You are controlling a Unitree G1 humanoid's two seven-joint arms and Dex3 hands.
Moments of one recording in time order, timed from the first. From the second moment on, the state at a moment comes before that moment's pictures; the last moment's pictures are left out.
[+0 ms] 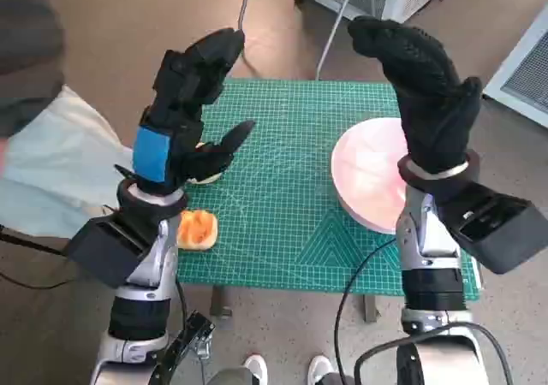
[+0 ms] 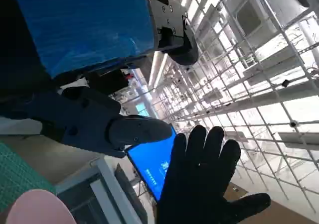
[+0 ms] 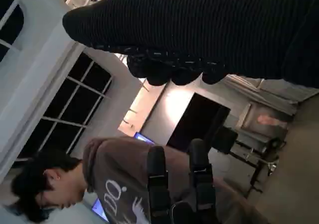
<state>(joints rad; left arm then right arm) -0.55 0.15 0.05 0.11 -0.12 -0.43 -0.24 -0.80 -0.11 -0.11 0.49 0.31 -0.73 0.45</state>
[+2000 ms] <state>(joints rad) -0.52 0.14 0.06 0.11 -0.12 -0.46 -0.23 -0.72 -0.36 -0.34 1.17 0.14 -0.94 0.14</state>
